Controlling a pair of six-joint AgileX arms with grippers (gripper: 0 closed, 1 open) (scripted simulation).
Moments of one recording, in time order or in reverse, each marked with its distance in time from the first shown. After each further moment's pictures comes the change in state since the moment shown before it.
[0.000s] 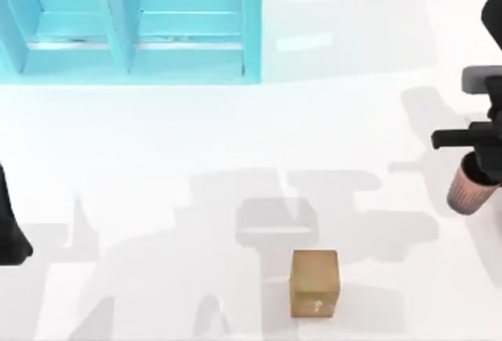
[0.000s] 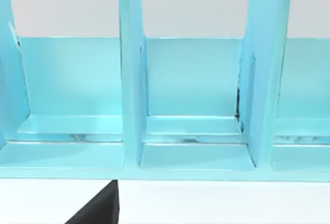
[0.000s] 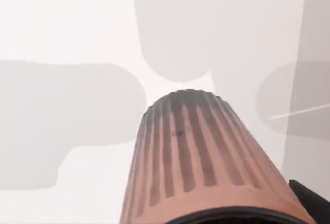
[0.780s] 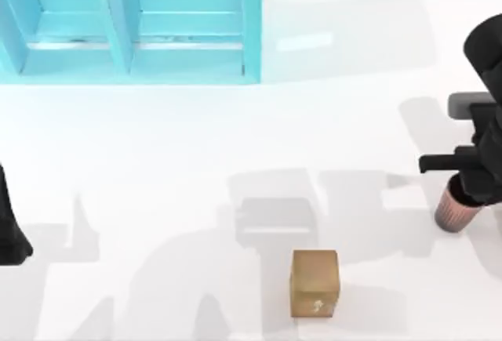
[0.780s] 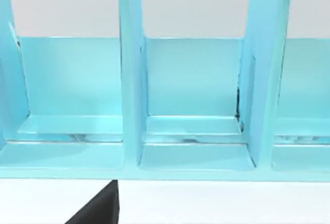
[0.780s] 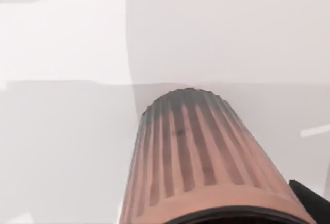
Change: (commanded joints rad) left arm 0.000 0.000 0.000 0.000 0.000 0.000; right arm 0.011 0.048 -0.108 0.158 0.005 0.013
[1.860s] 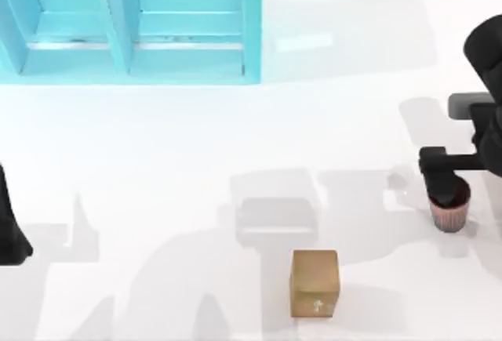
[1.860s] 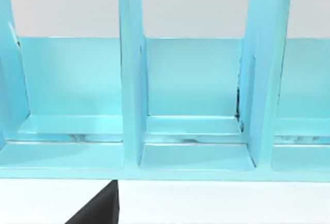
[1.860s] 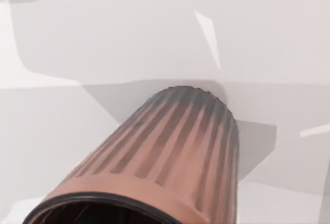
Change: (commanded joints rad) left arm 0.000 0.000 0.000 0.000 0.000 0.000; right arm 0.000 0.000 0.000 0.000 0.000 0.000
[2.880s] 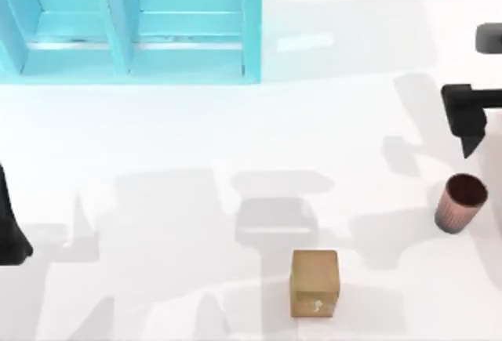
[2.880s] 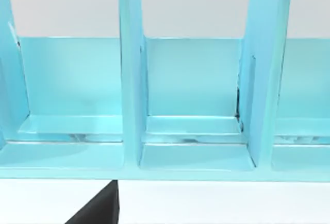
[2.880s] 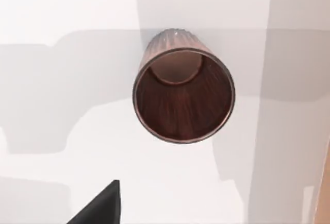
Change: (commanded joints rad) left arm 0.000 0.000 0.000 0.000 0.000 0.000; right arm -0.003 -0.079 0.309 -0.387 0.000 -0.005
